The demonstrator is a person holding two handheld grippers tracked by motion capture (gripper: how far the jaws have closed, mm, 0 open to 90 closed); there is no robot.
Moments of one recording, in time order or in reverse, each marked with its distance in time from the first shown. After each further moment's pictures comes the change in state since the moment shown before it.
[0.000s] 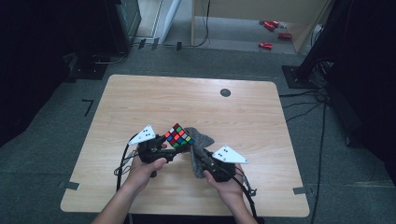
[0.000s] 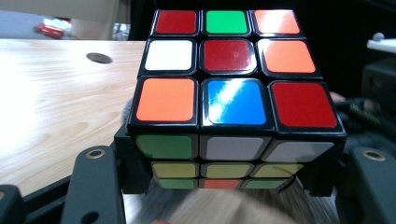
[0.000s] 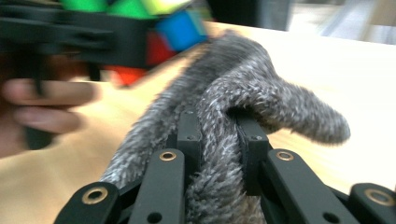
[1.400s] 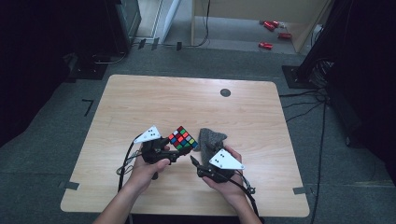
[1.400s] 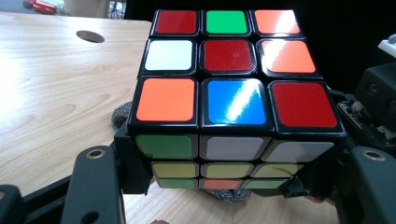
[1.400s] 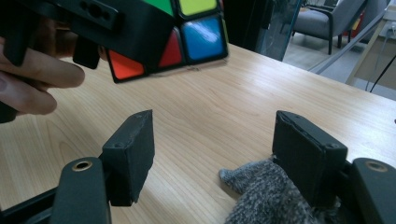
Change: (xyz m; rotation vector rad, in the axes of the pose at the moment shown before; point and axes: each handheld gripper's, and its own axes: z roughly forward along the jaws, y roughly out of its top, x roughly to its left) left arm -0.007 -0.001 0.011 0.067 -0.026 -0.054; right arm 0.001 -0.016 0.011 -0.089 0.020 -0.224
